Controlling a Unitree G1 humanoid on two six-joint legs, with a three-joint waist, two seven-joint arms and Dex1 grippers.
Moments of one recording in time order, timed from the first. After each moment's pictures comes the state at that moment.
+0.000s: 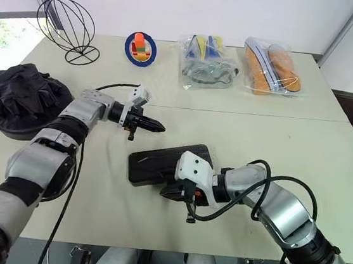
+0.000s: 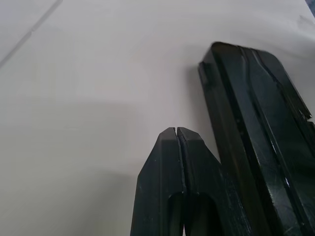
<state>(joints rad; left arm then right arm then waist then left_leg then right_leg) -1.12 0.35 -0.22 1.13 -0.07 0.11 -1.45 -0.36 -0.75 0.35 -0.62 0.47 0.86 0.93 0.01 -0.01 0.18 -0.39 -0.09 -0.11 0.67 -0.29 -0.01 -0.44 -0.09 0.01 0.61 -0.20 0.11</state>
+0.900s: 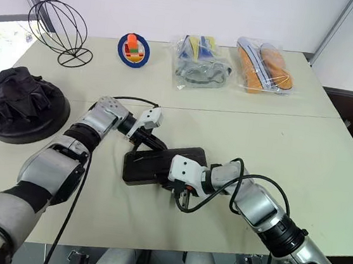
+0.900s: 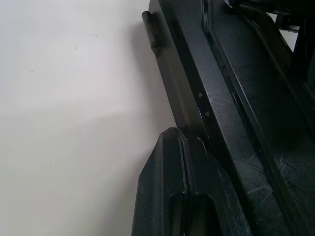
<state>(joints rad) -1.05 0.28 -0.28 1.04 0.09 0.01 -1.53 -0.44 -0.65 0.54 -0.30 0.14 0.58 0.95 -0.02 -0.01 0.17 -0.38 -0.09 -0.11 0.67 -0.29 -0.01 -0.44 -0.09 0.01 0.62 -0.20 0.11</state>
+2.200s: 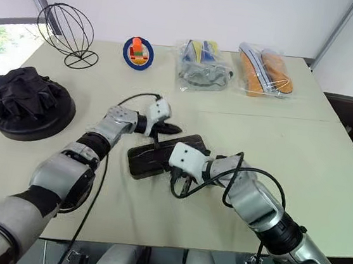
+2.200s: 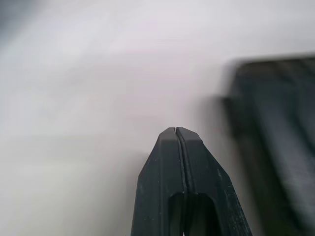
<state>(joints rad) -1.09 0.24 -0.11 1.22 -0.01 -0.19 -0.93 -0.46 -0.56 0.39 -0.55 0.07 1.04 0.82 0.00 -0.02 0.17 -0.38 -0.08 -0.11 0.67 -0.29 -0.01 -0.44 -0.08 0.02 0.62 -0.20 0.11</state>
